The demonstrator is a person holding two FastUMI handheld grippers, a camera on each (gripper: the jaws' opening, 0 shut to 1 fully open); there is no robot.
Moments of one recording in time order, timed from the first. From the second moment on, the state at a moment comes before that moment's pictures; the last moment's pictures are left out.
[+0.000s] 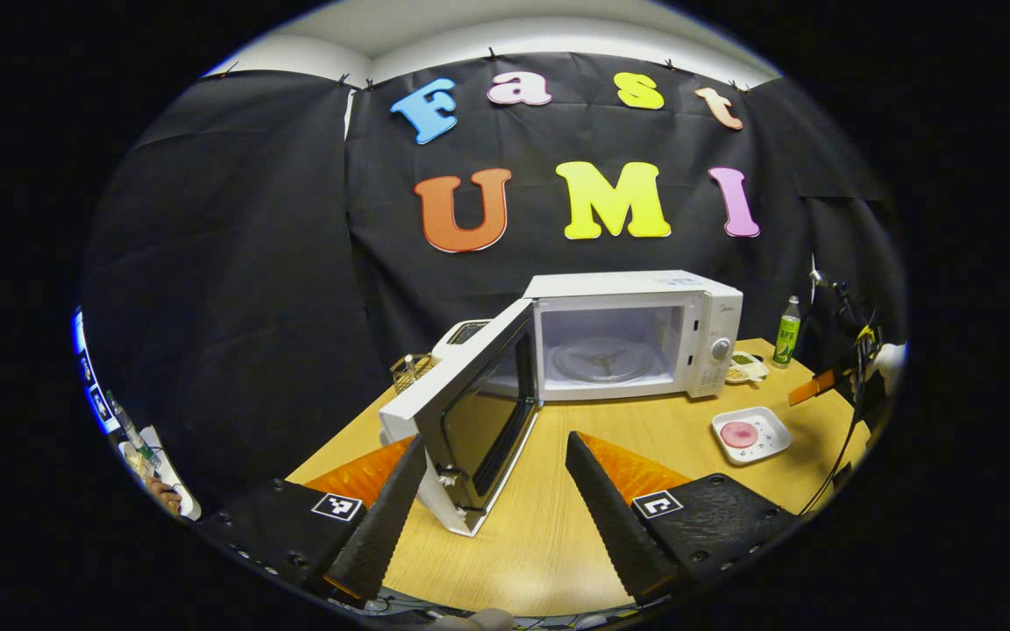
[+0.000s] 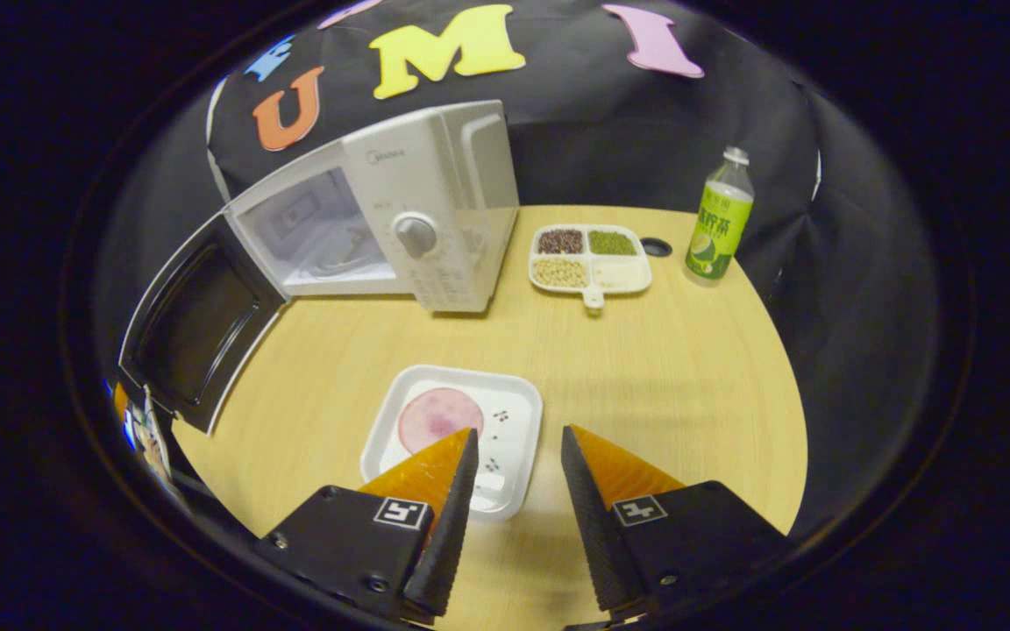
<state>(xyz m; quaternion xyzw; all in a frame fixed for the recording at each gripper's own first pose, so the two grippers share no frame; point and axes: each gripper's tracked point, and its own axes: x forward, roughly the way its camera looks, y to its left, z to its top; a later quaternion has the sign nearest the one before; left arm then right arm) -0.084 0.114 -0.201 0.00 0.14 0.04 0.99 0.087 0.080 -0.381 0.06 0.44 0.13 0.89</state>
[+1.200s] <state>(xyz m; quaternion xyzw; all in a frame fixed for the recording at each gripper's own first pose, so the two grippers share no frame) -0.046 0.098 -0.204 -0.02 0.15 0.04 0.99 0.097 0.097 -0.438 0.09 0.61 0.10 0.78</state>
